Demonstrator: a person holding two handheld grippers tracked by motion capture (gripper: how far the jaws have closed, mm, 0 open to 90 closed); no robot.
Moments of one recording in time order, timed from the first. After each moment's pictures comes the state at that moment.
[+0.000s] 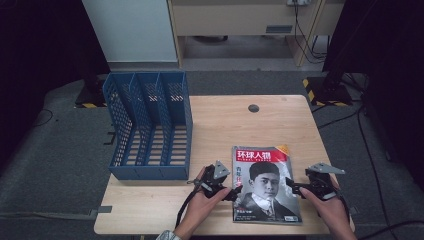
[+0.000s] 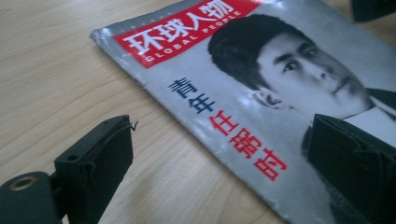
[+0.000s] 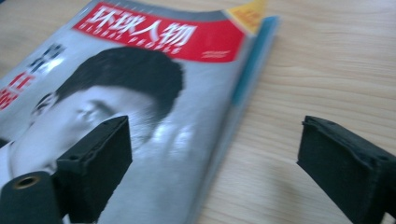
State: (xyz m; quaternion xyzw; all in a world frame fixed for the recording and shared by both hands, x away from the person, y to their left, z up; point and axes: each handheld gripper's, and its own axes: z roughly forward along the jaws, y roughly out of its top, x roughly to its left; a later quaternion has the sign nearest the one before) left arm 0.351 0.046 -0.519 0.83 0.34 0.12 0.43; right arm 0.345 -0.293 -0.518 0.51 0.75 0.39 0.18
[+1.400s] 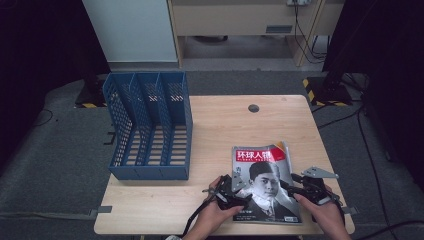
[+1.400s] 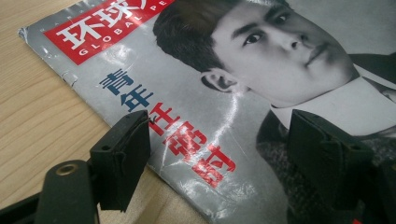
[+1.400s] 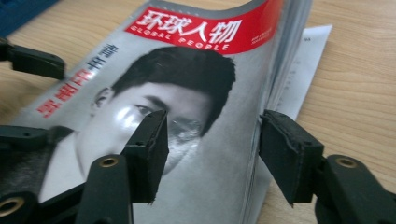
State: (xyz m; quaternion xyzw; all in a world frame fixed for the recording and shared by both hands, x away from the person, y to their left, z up) left arm 0.330 0.009 -0.534 0.86 0.30 0.14 0.39; right arm 0.329 -0.274 -0.513 0.49 0.75 0.41 0.16
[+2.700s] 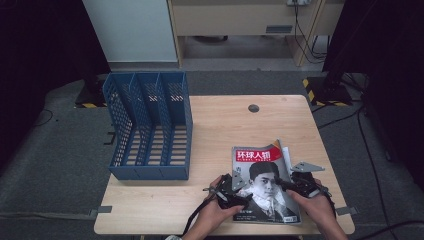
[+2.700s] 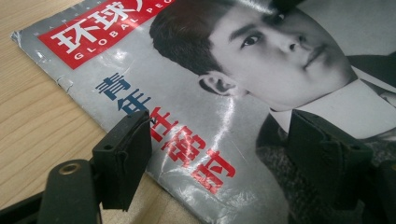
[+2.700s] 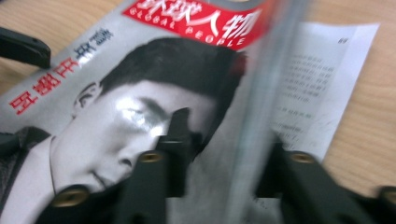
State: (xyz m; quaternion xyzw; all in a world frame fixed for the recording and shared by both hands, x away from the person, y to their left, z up) left arm 0.334 0.007 -0.534 0.86 0.29 0.14 0.39; right arm 0.354 -0.257 -0.527 0.46 0.78 0.39 0.15
